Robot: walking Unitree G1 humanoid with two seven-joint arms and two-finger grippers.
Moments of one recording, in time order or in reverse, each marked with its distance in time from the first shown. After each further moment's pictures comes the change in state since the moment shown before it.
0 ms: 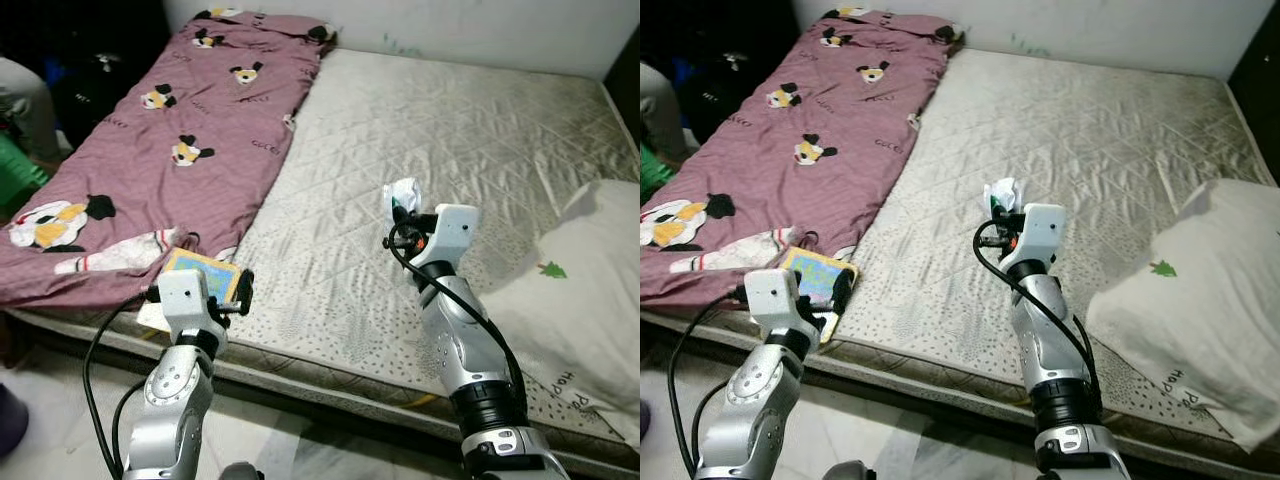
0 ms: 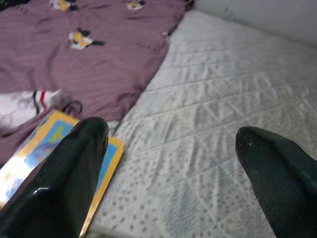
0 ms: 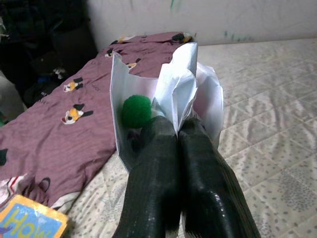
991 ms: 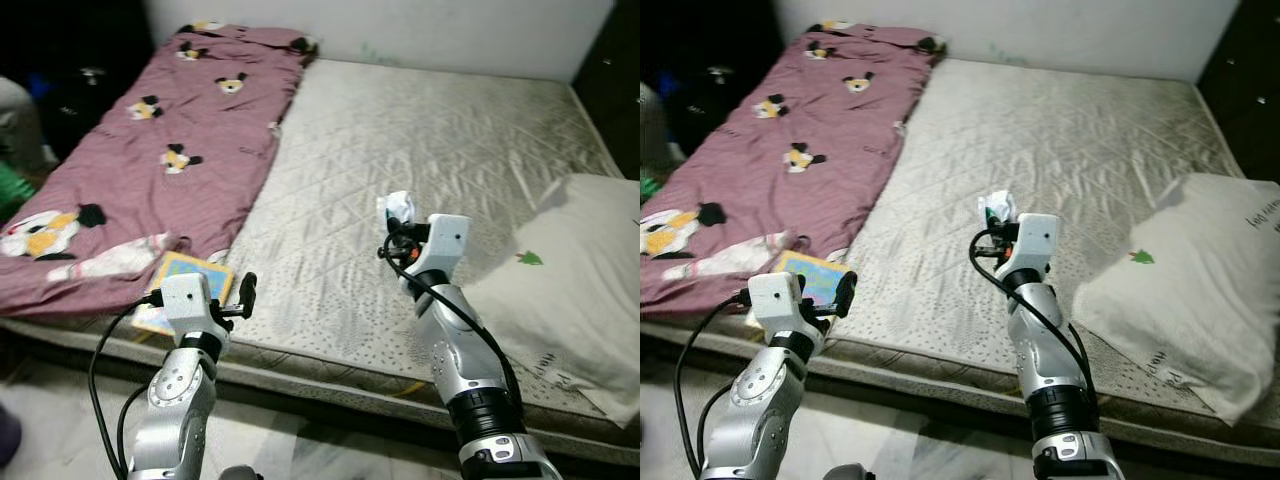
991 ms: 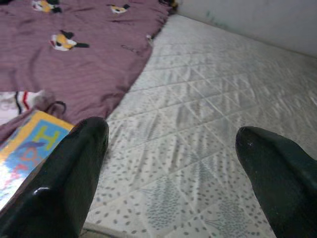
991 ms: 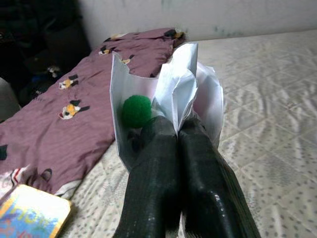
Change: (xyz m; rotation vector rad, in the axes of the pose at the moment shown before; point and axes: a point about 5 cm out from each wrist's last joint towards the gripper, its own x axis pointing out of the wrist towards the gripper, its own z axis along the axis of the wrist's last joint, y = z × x) left arm 0.001 -0.005 -0.002 -0.029 0.001 -0.016; right arm -0.005 0.000 -0.011 0.014 0.047 -0.005
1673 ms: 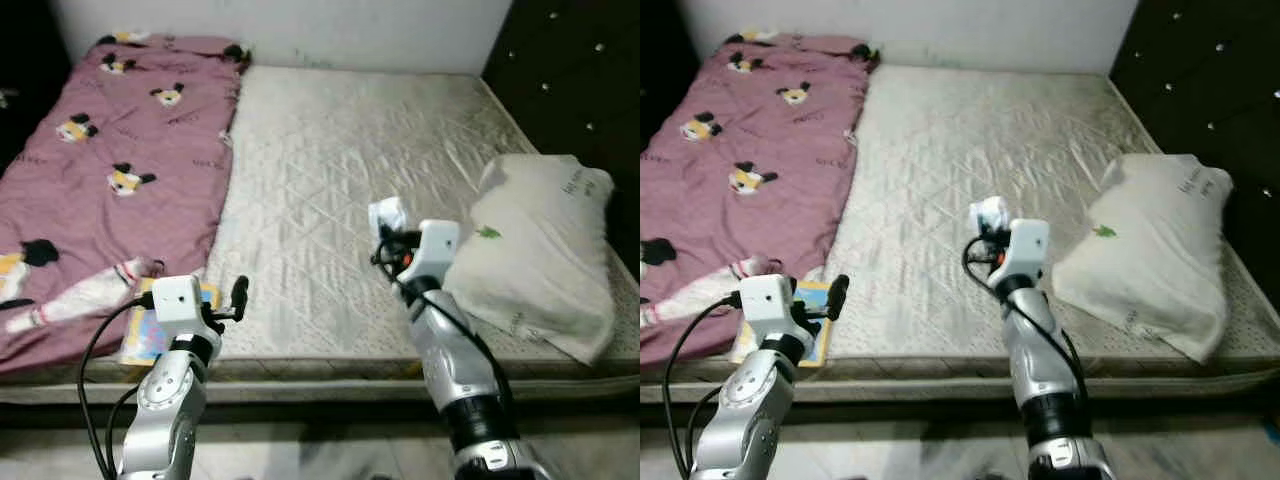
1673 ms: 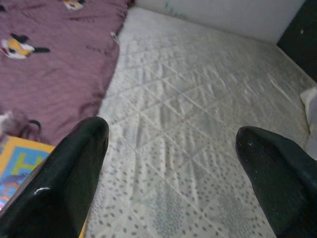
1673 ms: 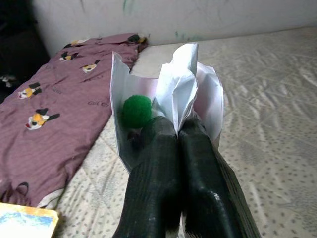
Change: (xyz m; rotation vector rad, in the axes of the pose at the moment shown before) left arm 0.000 0.005 0.001 0.005 -0.005 0.005; right arm 0.000 0.005 -0.003 -0.006 0.014 0.017
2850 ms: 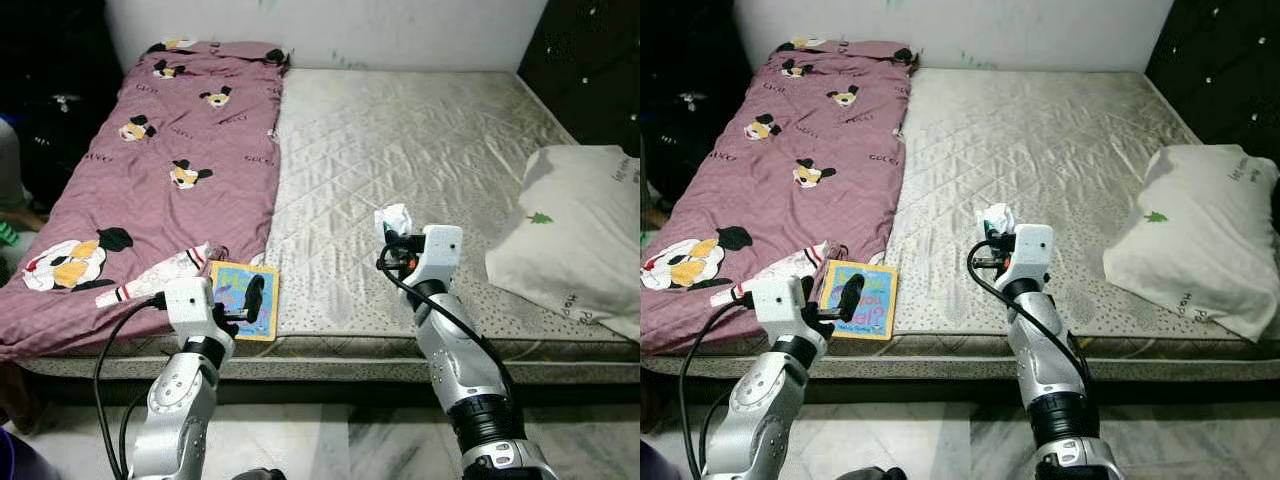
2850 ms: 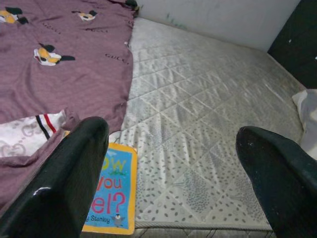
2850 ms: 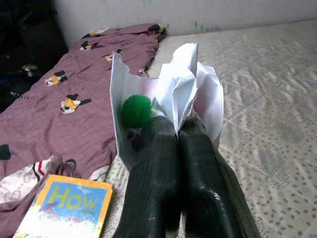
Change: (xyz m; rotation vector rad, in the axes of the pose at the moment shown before) left arm -0.004 -0.009 -0.003 -0.027 -0.005 -0.075; right arm -0.004 -0.005 -0.010 -0.023 0.040 -0.013
